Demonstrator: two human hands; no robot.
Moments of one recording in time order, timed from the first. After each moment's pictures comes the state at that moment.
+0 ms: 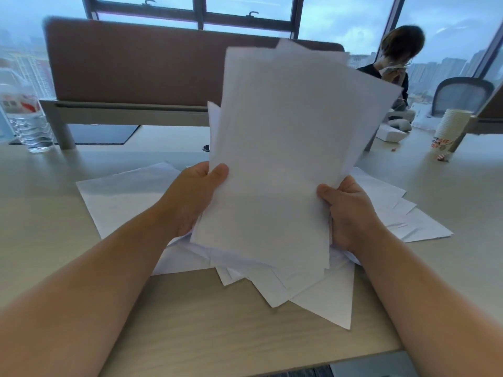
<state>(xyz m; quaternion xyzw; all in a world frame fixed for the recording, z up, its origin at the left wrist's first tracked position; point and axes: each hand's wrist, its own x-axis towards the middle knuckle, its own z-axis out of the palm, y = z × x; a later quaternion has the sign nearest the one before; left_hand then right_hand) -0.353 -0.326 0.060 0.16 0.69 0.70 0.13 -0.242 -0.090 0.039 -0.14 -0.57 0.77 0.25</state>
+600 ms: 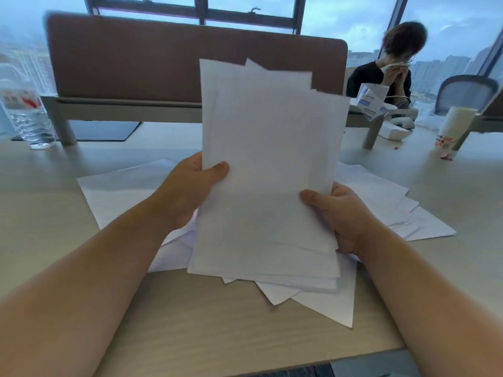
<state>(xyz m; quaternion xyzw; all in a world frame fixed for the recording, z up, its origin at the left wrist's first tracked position) -0.354 -0.333 0.068 0.19 0.69 0.69 0.11 -0.235 -0.096 0.043 -0.15 -0.63 0.75 0.14</state>
